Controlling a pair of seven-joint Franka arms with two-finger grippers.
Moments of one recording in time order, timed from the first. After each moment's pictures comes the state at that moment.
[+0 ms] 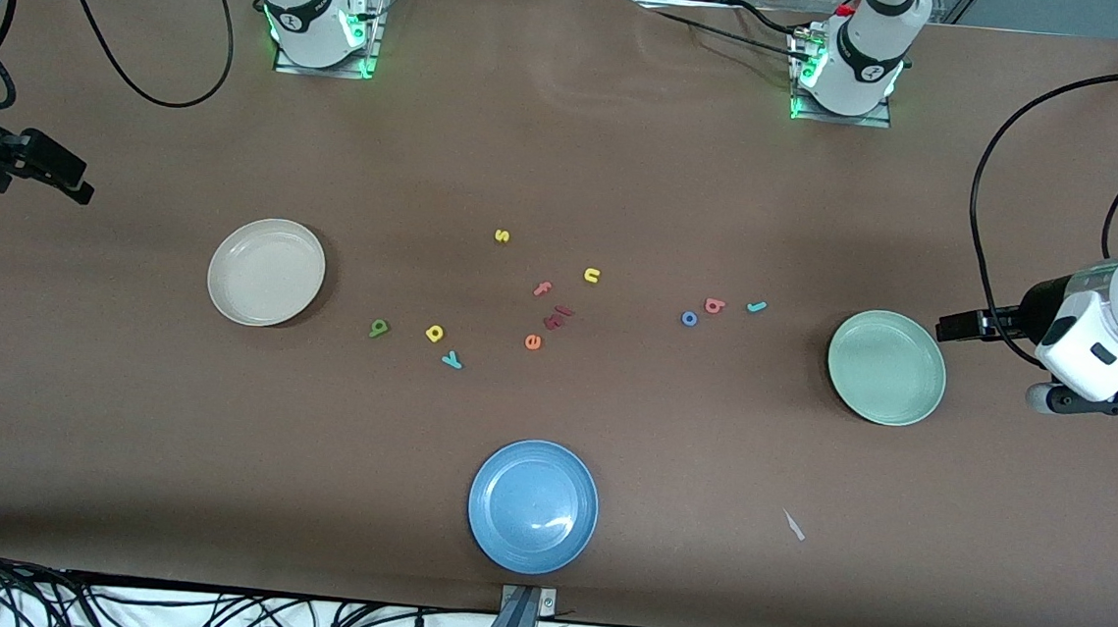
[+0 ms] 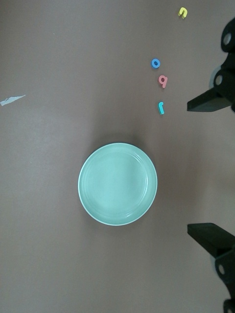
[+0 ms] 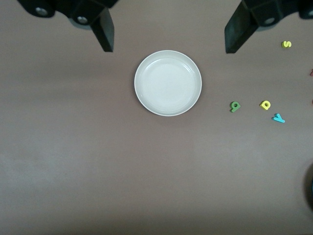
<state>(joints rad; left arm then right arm) -0.04 0.35 0.04 -1.38 -0.06 1.55 -0.15 0.07 0.03 -0.12 -1.63 0.02 1.70 0.02</state>
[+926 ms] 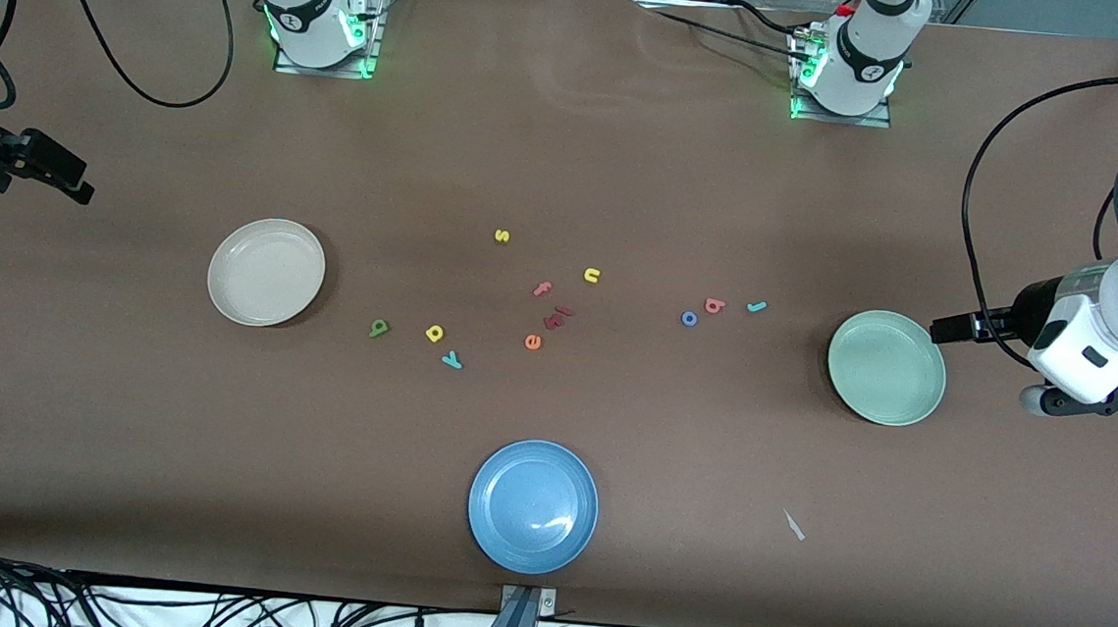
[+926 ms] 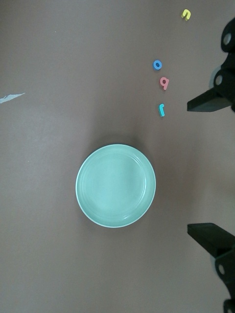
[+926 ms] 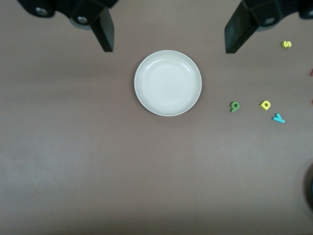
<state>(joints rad) -0.05 0.36 0.04 -1.38 -0.06 1.55 -0.18 0.07 0.03 -0.12 -1.63 0.02 1.70 0.02</state>
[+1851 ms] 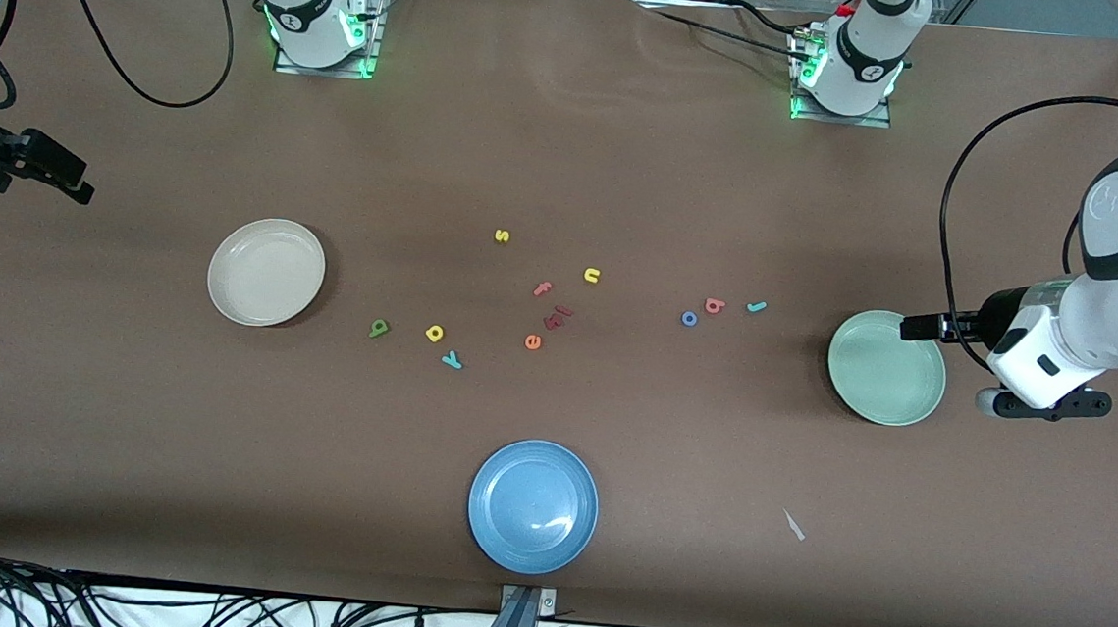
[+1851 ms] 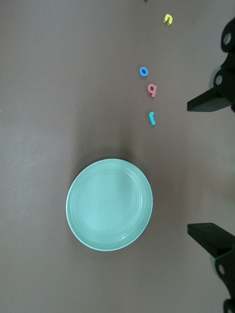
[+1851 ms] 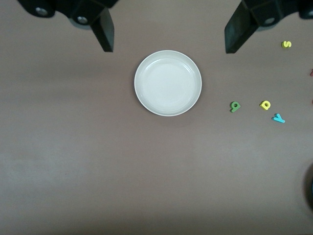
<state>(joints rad) -0.06 0.39 0.03 -1.40 -0.11 1.54 -0.12 0.07 0.03 -0.12 -1.63 0.02 1.70 0.02</state>
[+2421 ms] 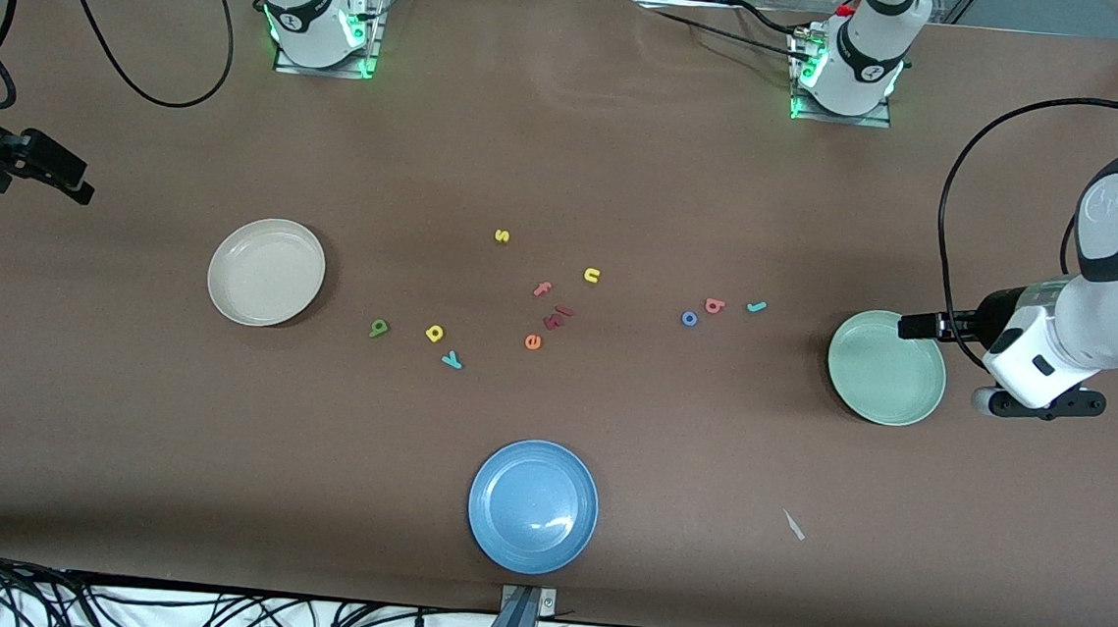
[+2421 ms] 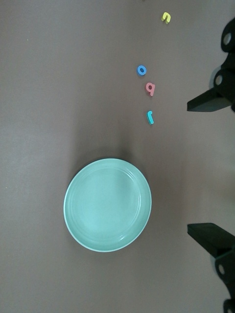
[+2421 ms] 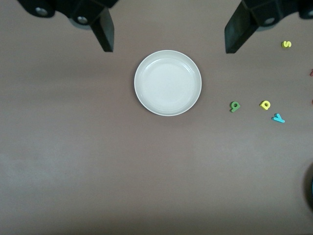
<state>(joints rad) -0.06 0.39 0.03 -1.41 -0.11 1.55 -0.12 0.07 0.03 -0.12 -1.63 0.02 1.70 0.02</state>
